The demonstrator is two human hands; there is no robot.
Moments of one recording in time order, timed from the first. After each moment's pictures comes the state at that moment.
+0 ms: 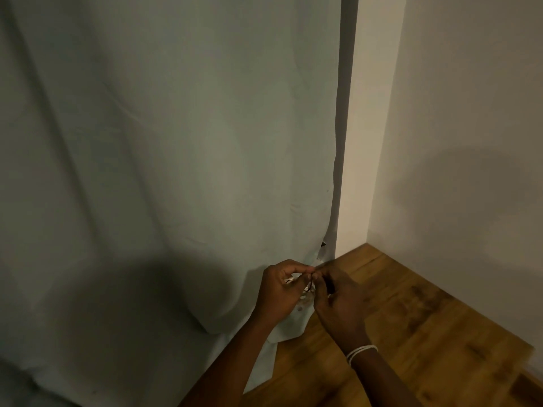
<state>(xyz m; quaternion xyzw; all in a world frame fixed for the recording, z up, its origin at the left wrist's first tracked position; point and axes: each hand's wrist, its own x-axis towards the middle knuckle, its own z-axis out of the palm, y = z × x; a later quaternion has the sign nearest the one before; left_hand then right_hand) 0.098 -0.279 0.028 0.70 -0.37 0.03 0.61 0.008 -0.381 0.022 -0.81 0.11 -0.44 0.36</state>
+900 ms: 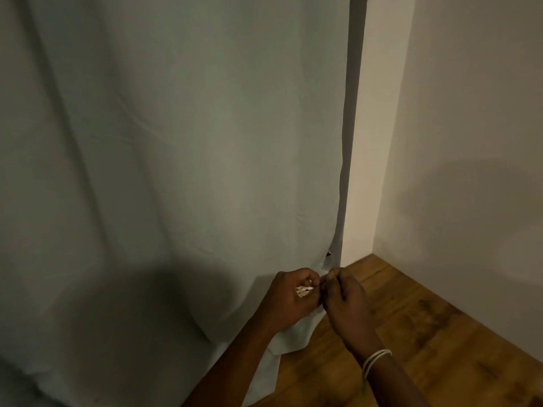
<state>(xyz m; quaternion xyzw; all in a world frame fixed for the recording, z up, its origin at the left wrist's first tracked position) 0.099 -0.275 0.045 0.72 -0.46 0.00 0.52 0.007 -0.382 0.045 -0.78 0.14 -0.35 0.50</state>
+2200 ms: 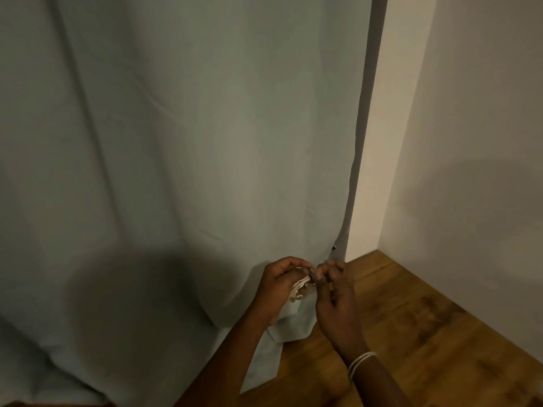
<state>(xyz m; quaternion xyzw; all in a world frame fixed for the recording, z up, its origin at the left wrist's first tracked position) 0.094 -0.251 0.050 0.63 -0.23 -0.17 0.72 0.012 -0.352 0.033 -0.77 0.09 -0.39 0.49</state>
